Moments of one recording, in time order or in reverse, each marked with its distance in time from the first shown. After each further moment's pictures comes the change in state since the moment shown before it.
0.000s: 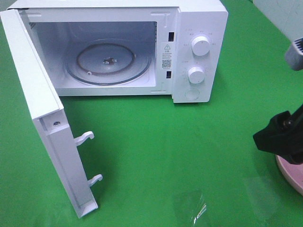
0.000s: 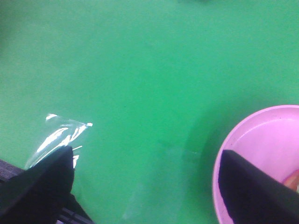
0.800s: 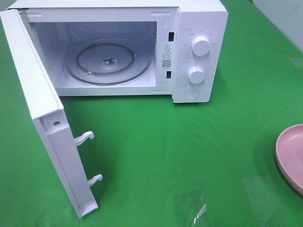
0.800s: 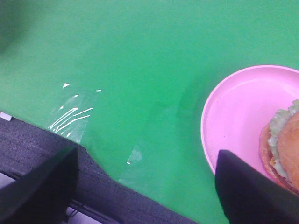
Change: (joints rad) left arm 0.000 0.000 0.000 0.000 0.000 0.000; right arm 0.000 -0.414 0.000 0.050 0.333 -0.025
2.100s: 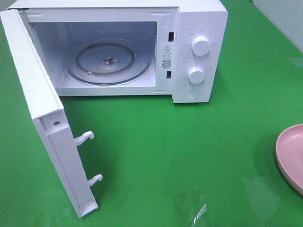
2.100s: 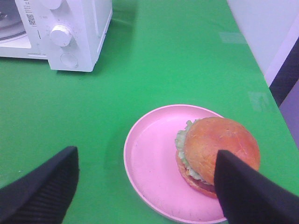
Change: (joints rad) left arm 0.000 0.000 0.000 0.000 0.000 0.000; right arm -0.465 -0.510 0.117 0.028 -0.030 -0.148
